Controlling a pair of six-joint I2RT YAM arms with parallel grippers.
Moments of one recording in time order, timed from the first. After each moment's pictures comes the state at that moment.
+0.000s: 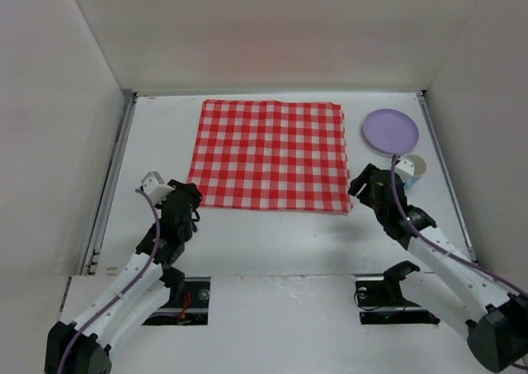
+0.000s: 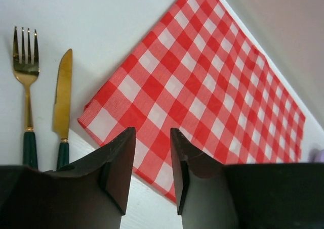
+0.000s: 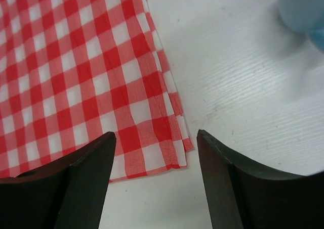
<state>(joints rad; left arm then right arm) -0.44 0.62 0.30 -0.09 -0.64 -0.92 0.43 0.82 0.54 -0.30 0.45 0.73</state>
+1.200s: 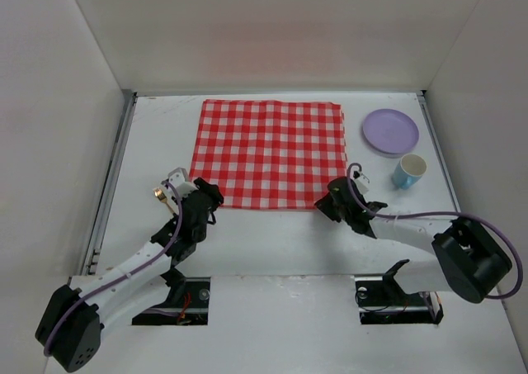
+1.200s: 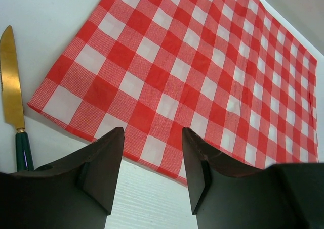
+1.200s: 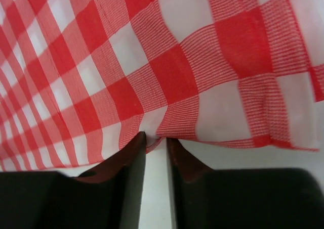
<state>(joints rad) -0.64 0.79 0.29 0.06 -0.68 -0.84 0.64 1.31 0.49 0.01 0.27 1.20</state>
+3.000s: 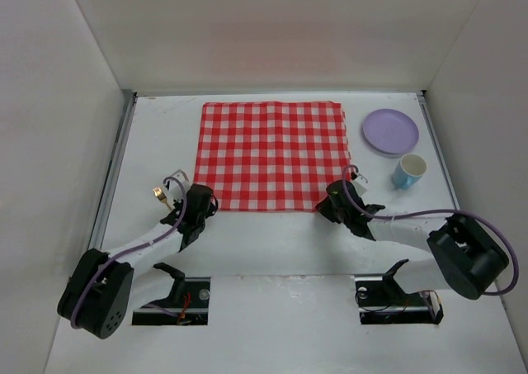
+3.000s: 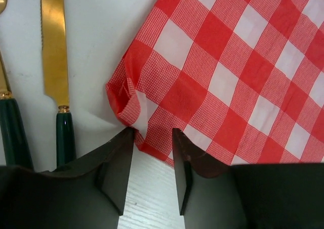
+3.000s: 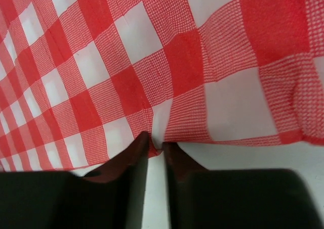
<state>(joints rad) -0.46 1.09 0.31 0.00 -0.51 -0.91 0.65 1.34 0.46 0.07 0.30 1.13</state>
